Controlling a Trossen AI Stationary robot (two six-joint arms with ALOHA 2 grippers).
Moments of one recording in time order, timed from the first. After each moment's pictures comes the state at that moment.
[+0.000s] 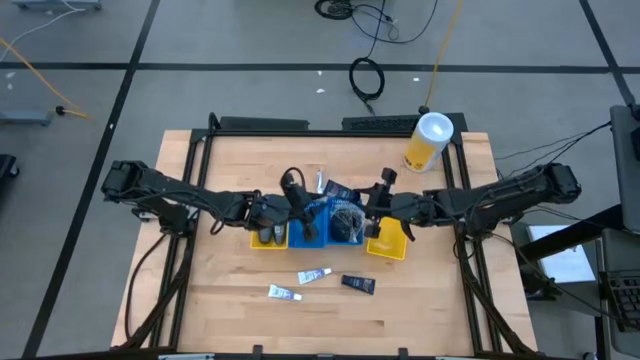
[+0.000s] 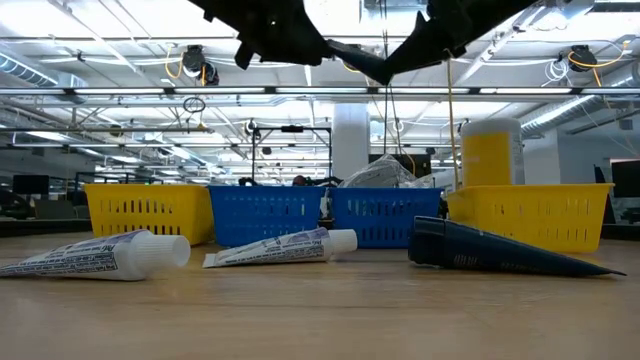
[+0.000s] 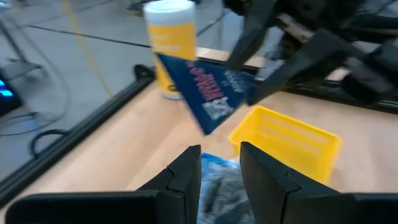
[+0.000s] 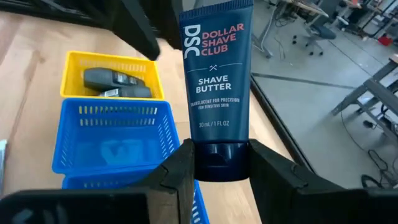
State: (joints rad) left arm -0.15 1.50 1.01 0.12 -0.54 -0.19; right arm 0.16 1.23 0.83 -0.05 0.56 -0.08
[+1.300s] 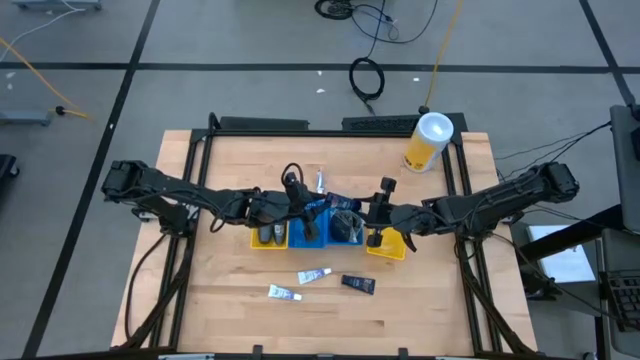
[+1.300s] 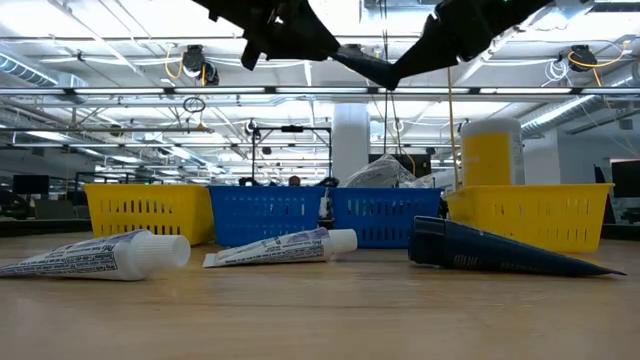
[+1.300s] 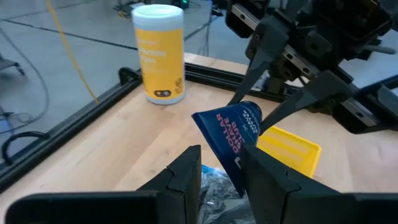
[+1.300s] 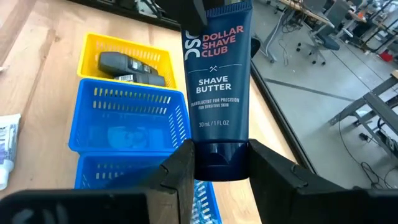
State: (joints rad) left arm -0.13 1.50 1.01 0.16 -0.46 -0.21; right arm 0.24 1.25 0.79 -0.03 0.60 -0.12
